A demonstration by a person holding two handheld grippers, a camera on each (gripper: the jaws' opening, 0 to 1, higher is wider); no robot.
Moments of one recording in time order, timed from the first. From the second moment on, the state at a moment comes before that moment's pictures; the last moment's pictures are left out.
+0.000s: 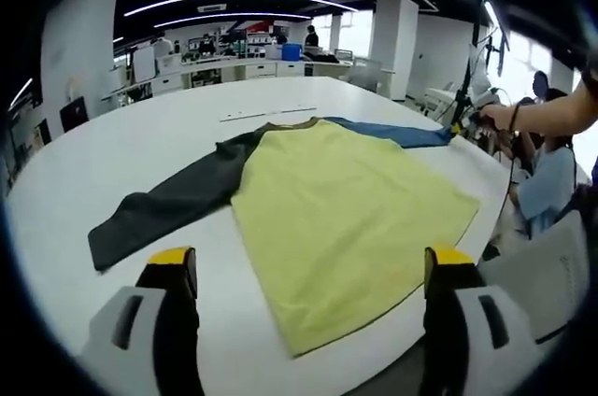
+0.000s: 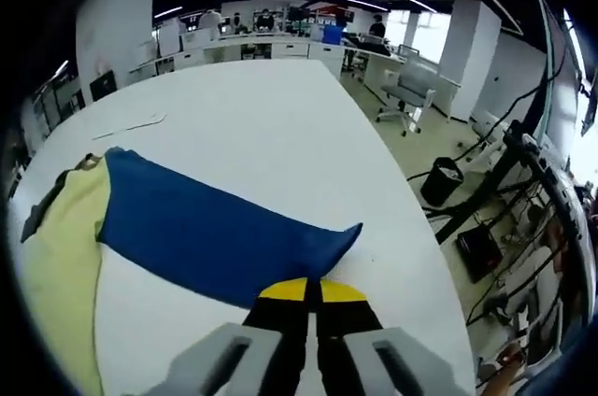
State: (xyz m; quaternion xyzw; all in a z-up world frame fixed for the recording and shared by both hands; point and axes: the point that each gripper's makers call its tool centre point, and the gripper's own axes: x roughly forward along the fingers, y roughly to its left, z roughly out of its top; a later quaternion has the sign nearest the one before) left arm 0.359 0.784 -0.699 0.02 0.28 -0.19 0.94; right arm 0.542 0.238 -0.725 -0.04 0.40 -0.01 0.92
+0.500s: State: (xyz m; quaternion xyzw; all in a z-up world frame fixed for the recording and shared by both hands) left arm 0.356 0.785 -0.698 0.01 0.28 -0.19 0.94; right arm 0.565 0.284 -0.700 -0.04 0.37 0.04 0.93
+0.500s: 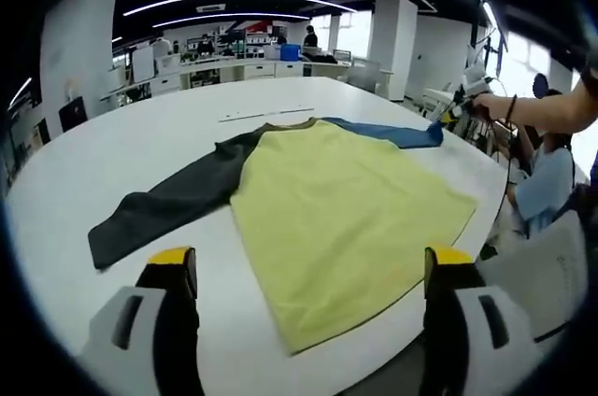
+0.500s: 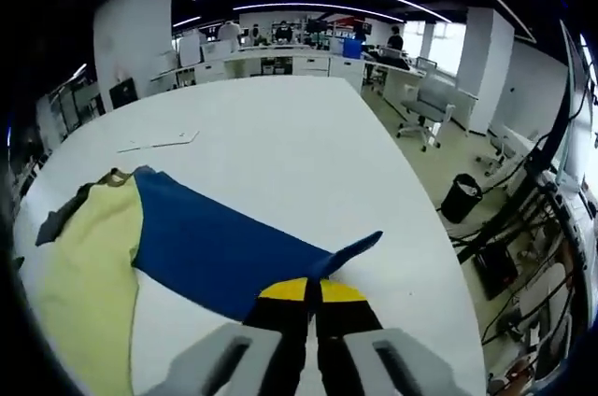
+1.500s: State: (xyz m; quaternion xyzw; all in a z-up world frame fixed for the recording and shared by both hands) left arm 0.354 0.785 -0.690 0.01 0.27 -0.20 0.94; right arm 0.594 0.410 -0.679 -0.05 0.36 0.15 0.92
